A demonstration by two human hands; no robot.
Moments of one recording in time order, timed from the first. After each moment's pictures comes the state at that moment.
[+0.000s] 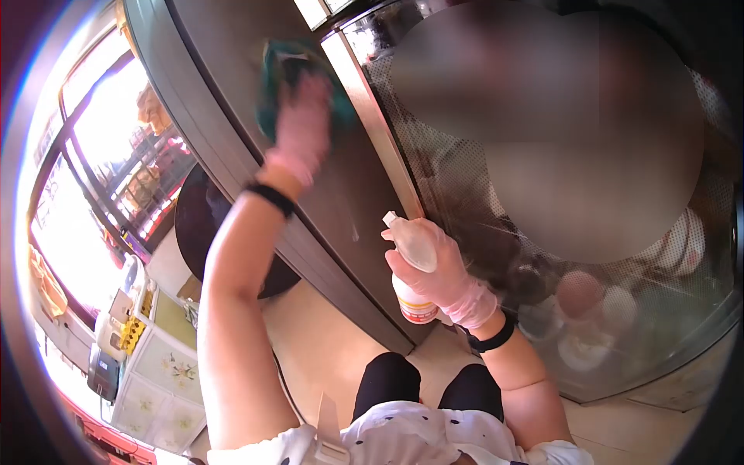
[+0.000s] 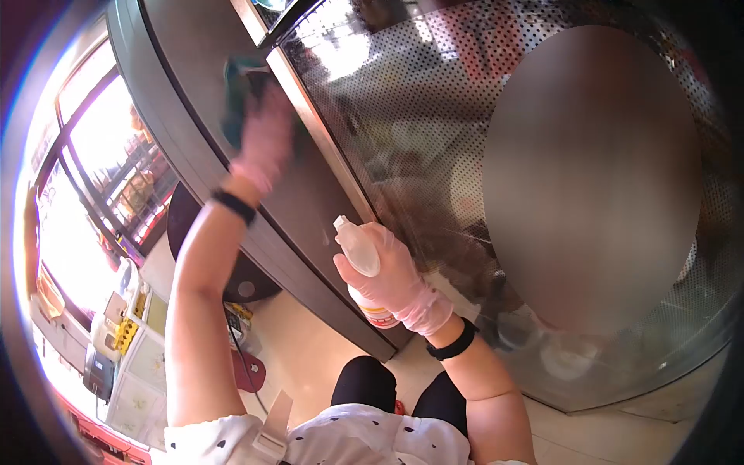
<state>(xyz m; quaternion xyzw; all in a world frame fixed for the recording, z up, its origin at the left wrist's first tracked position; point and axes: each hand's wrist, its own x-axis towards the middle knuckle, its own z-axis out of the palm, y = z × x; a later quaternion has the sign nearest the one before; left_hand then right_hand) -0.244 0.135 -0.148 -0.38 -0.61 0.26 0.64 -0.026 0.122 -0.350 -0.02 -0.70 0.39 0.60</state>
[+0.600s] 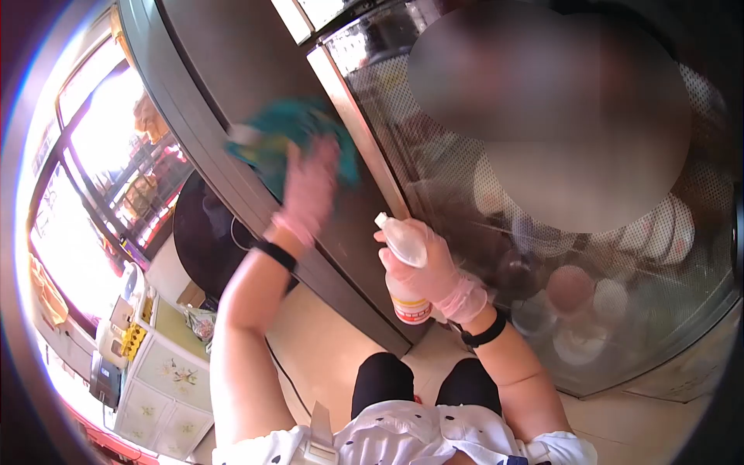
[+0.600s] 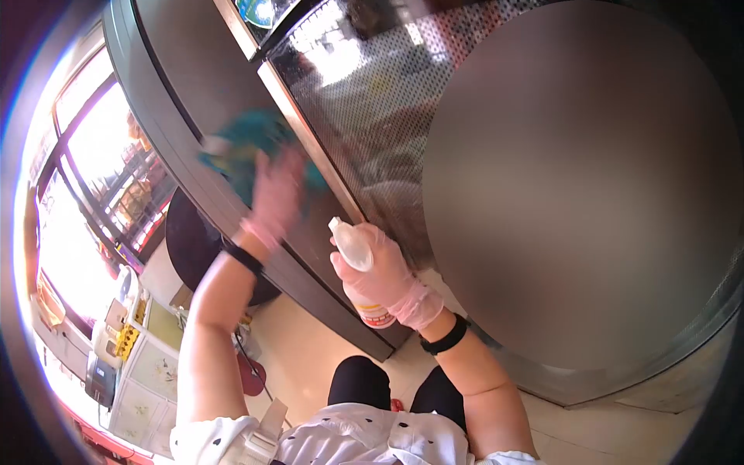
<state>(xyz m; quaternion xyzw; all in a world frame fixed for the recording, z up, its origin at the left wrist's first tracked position) -0.227 0.097 -0.214 -0.51 -0.64 0.22 0.53 -0.028 0.129 -0.350 -0.01 -0.70 0.34 0.63</state>
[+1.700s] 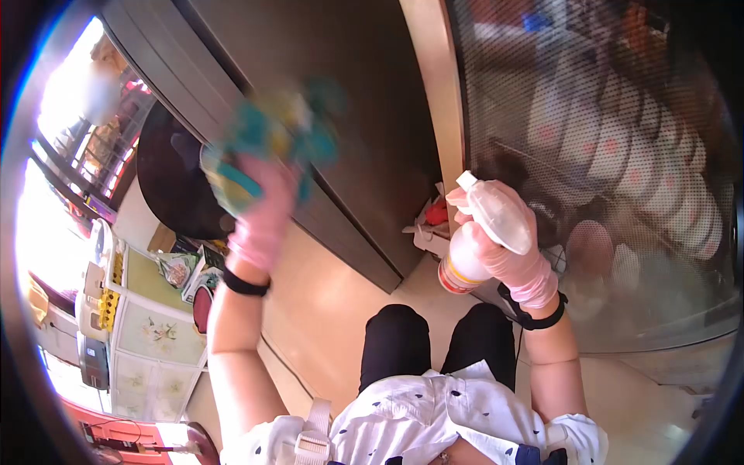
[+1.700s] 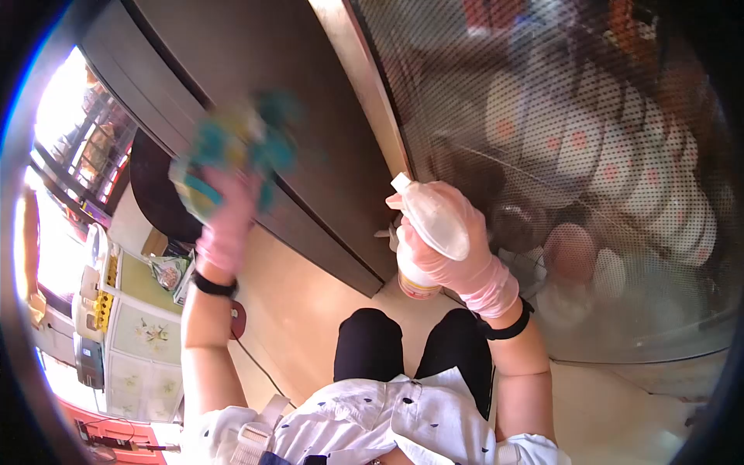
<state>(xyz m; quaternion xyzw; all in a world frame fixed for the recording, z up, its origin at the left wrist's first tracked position) -0.255 -0.006 -0.281 -0.46 -0.72 -0.08 0.51 0.036 0.116 -0.368 -0.10 -0.75 0.36 0.55</state>
